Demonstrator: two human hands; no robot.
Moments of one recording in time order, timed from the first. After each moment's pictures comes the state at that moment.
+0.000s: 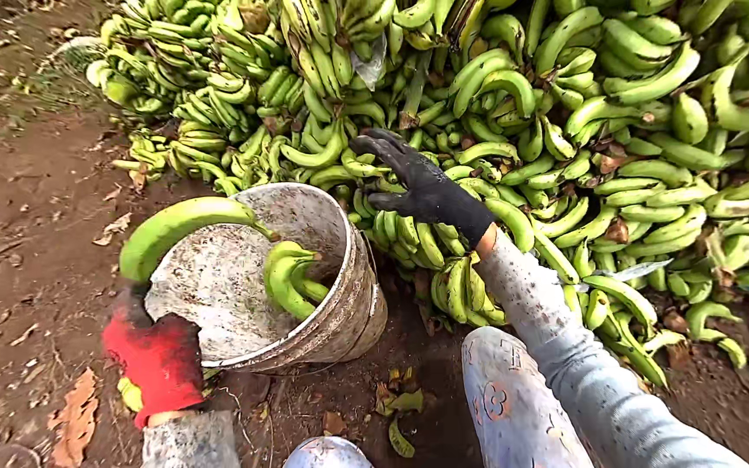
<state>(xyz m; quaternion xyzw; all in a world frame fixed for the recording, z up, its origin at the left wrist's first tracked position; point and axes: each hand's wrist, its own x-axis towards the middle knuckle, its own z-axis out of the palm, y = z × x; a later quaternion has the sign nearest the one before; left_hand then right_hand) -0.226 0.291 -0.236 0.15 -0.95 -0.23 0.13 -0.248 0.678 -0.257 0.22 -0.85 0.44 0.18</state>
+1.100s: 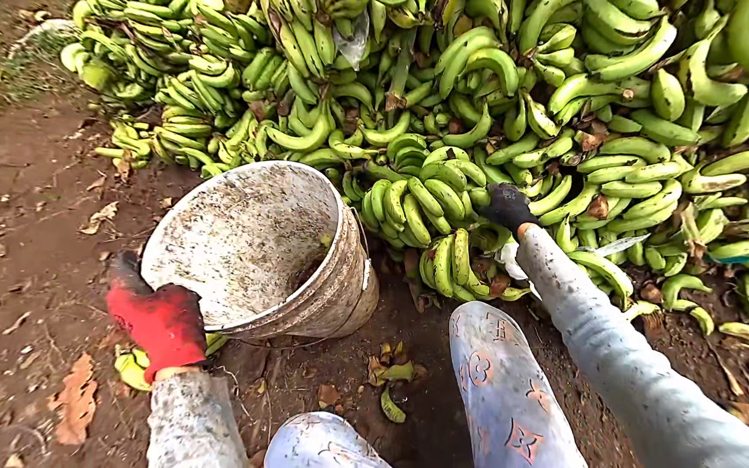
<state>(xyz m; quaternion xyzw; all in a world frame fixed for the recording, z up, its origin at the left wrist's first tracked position) -0.242 0.239 -0.281 0.09 -0.95 -0.24 0.19 -0.192 0.807 -0.429 -0.25 -0.93 0.22 -0.12</state>
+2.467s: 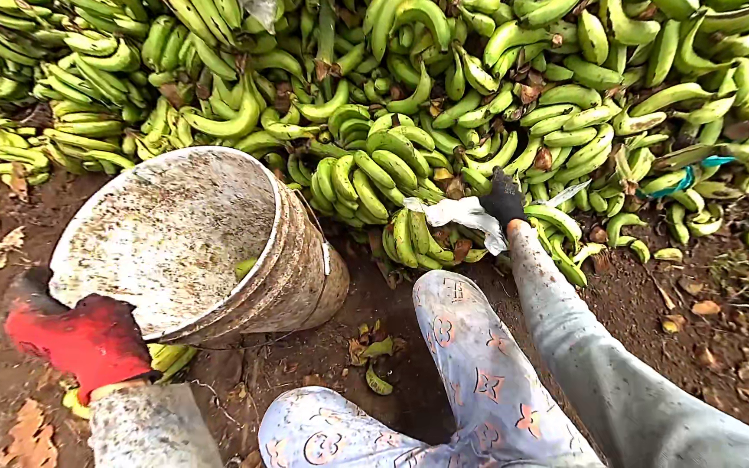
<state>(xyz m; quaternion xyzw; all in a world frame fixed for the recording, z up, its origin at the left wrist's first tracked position) -0.181 0.348 -0.203 0.12 -0.95 -0.25 0.14 -0.083 0.822 -0.454 -0.42 -0.86 0.28 -0.01</state>
